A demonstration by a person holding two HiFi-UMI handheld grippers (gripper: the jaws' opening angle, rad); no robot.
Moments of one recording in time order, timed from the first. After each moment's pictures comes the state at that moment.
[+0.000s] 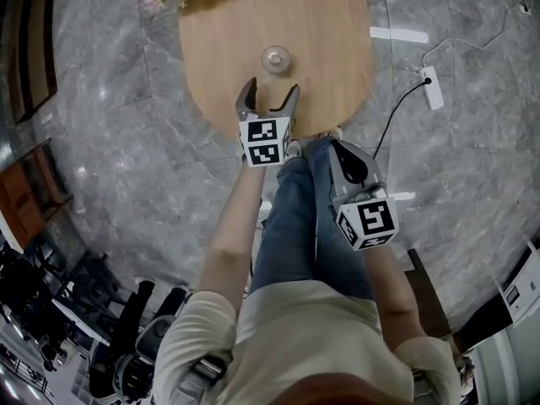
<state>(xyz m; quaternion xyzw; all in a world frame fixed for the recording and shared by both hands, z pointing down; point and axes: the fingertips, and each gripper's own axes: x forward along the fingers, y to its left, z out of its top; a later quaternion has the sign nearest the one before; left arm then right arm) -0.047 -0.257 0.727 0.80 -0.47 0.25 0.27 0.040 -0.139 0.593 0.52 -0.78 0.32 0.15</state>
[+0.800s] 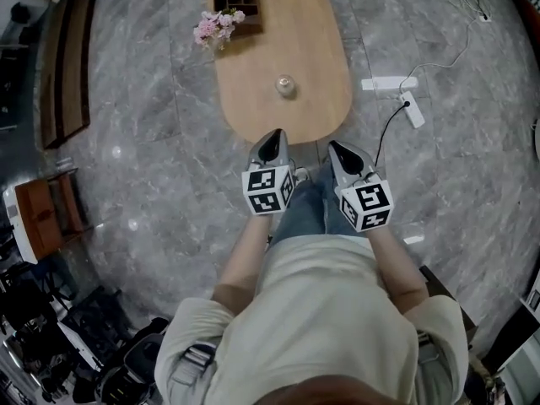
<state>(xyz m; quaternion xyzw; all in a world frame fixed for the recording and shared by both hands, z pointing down) -0.081 -0.151 0.499 0.82 -0.47 0.18 0.28 0.024 -0.097 0.452 0.54 -0.80 0.25 0.13</state>
